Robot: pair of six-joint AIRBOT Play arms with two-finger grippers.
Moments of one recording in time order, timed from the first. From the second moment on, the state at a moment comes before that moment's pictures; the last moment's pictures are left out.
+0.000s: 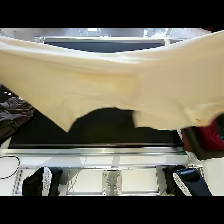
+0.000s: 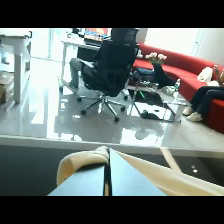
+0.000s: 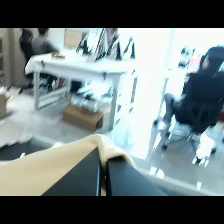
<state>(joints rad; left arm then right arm) 0.59 -0.55 1.41 0.65 -1.00 -1.13 0.13 -0.49 1.54 -1.22 0.87 1.28</state>
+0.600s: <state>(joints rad) 0.27 -1.15 1.56 0.90 -1.02 -1.21 0.13 -1.20 1.68 -1.22 0.94 1.34</state>
